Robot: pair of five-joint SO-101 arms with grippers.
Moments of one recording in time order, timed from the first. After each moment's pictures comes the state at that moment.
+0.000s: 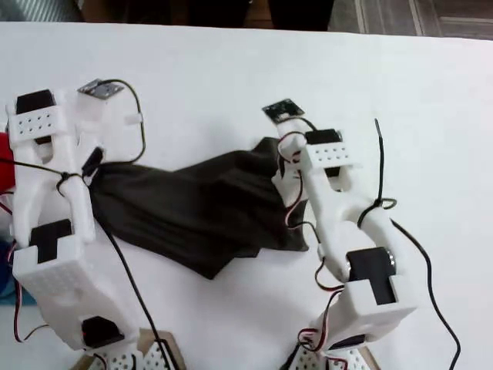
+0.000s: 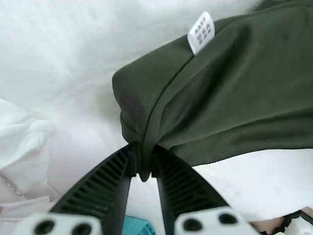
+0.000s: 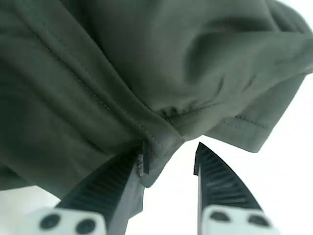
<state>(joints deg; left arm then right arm) -25.1 20.0 -12.5 94.7 -37.5 -12.9 8.3 16.4 70.1 18.4</state>
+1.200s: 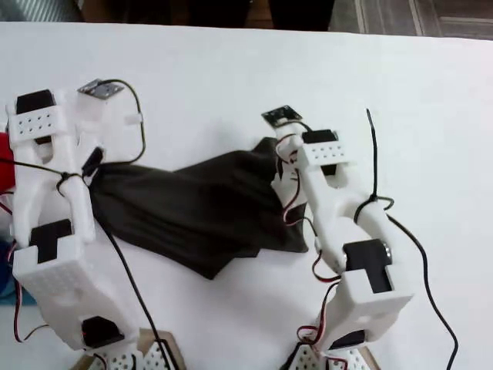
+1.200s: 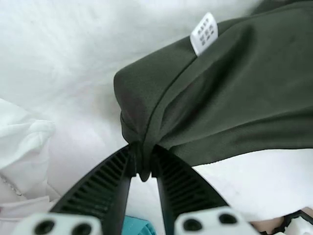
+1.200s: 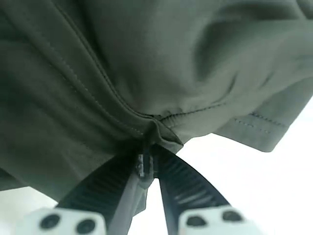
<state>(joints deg) -25.1 20.0 -12.5 94.7 -37.5 -12.9 11.5 15.4 71.2 18.1</state>
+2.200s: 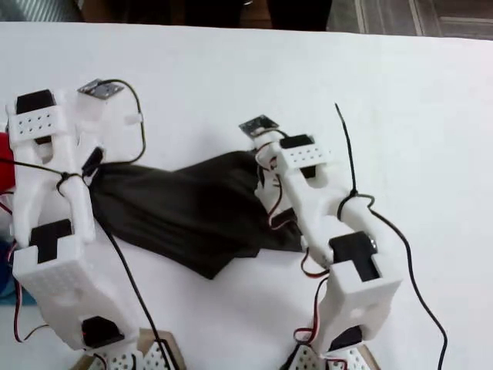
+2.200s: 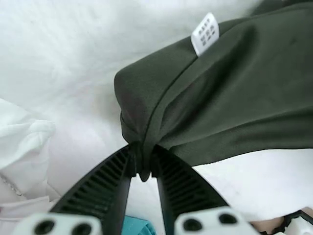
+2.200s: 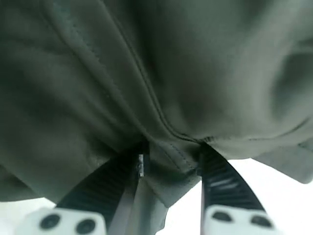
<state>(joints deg) -25.1 20.0 -12.5 94.7 -37.5 -17.8 16.5 14.8 69.4 18.1</state>
